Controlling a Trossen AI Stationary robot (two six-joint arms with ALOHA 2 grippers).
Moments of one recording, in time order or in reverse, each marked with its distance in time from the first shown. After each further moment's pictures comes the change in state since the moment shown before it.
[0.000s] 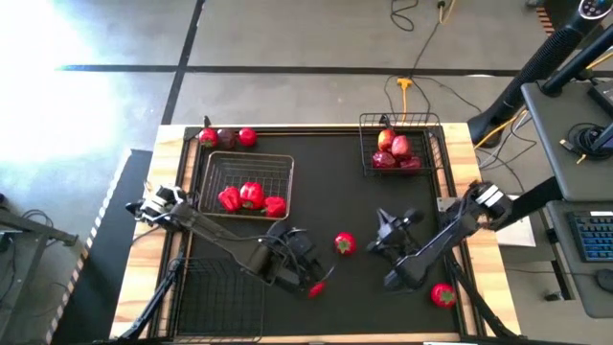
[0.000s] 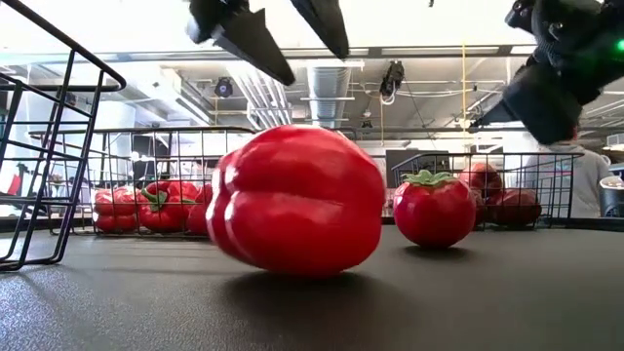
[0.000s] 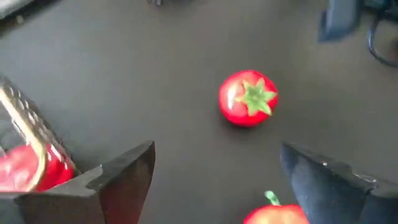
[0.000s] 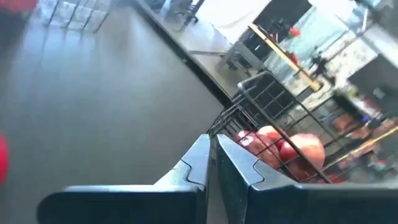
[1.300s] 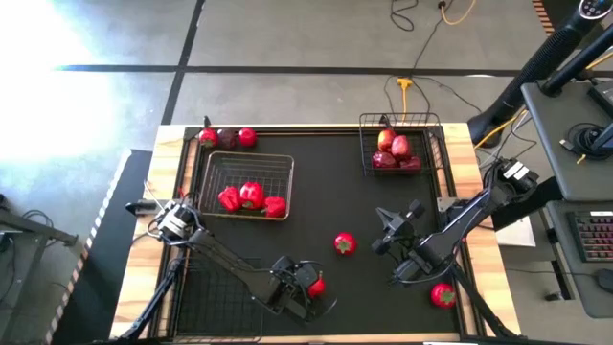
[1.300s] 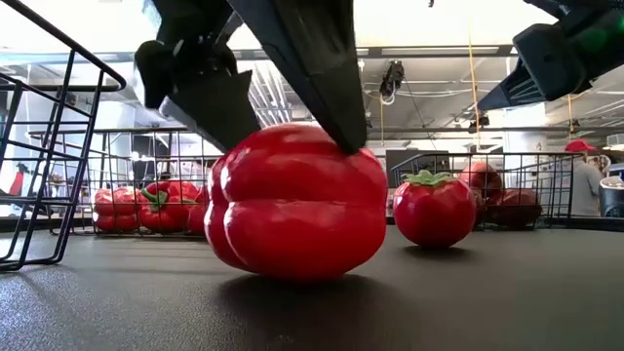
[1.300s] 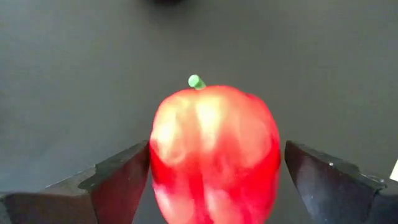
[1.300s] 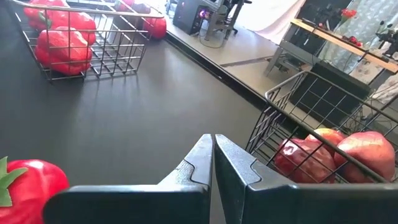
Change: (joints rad) left arm -0.093 0.211 0.046 0.104 0.260 -0.124; right arm 0.000 -0.308 -0.185 0.501 0.060 -0.356
